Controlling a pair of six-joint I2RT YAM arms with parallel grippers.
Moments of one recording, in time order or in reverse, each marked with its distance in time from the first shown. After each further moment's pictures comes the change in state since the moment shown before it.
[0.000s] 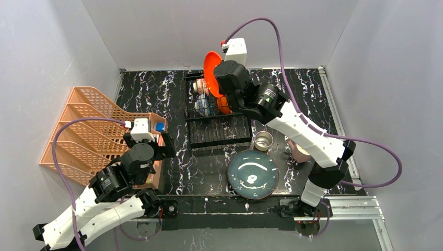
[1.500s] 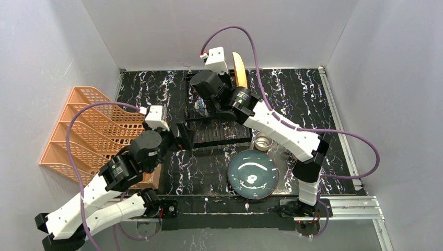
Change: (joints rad) left arm 0.000 0.145 0.069 0.194 0.224 -0.019; right arm 0.038 0.157 0.035 -0.016 0.260 -0.116
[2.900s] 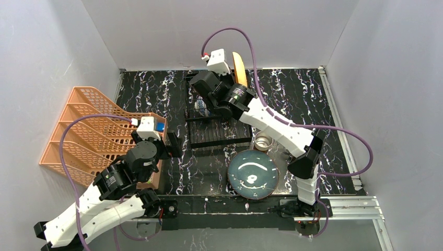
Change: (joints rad) left arm 0.000 -0.117 -0.090 -0.106 -0.123 0.016; right arm -0.047 0.058 0.019 -0.102 0.086 -0.008
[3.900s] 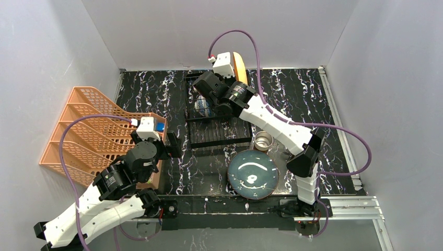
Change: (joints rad) left arm 0.000 -0.004 0.000 -0.011 -0.004 0.000; right arm -0.034 0.014 0.000 -0.146 -0.072 0.181
